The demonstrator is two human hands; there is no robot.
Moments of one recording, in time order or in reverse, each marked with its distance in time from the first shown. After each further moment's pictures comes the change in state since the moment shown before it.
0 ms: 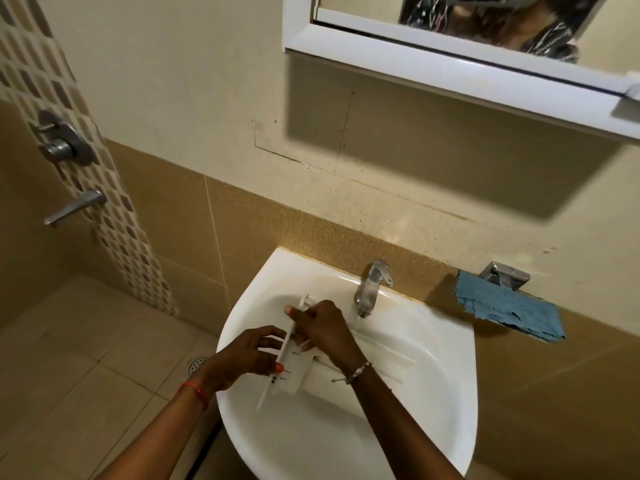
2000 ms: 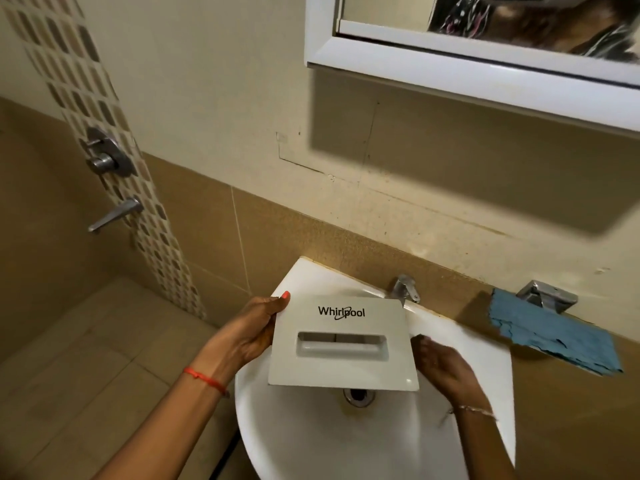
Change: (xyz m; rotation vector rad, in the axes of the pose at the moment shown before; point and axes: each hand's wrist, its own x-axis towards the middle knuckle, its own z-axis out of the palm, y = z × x) left_hand -0.017 0.091 0.007 -0.613 0.315 -0.018; right_hand 0.028 0.113 -0.124 1.282 -0.166 0.326
